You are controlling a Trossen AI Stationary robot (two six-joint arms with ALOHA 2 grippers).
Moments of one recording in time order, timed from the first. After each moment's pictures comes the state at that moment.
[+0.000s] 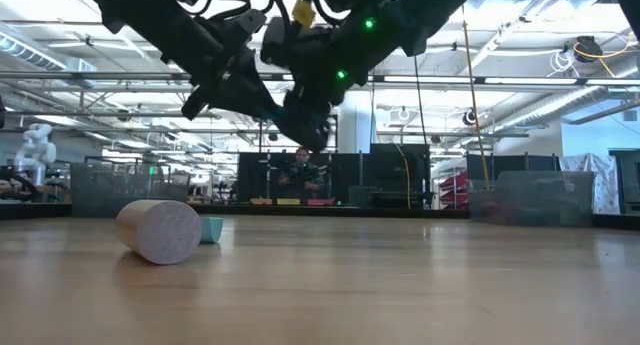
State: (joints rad) left arm 0.01 1.28 0.71 0.00 -0.35 -0.67; right arm 0.13 2.02 1.32 0.18 0.92 -0.64
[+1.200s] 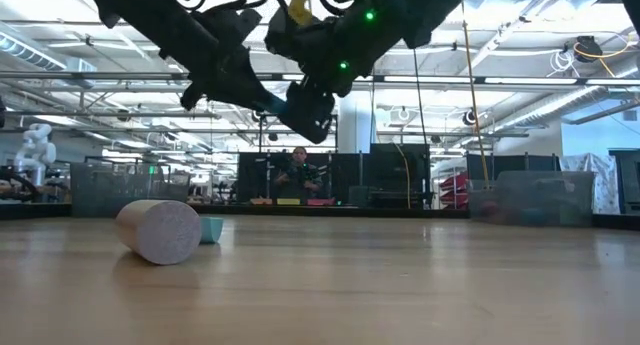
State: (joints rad) left arm 0.01 1.24 0.71 -0.02 -0.42 -0.57; right arm 0.15 2.01 1.32 0.17 1.05 -0.56
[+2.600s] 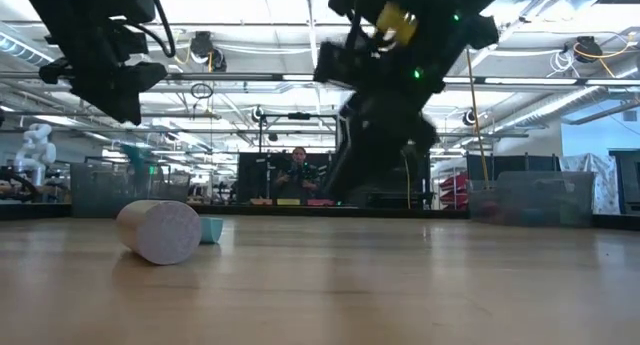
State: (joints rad) left arm 0.02 0.93 0.71 -1.17 -0.82 -1.16; right arm 0.19 1.90 1.17 -0.24 0.28 0.00
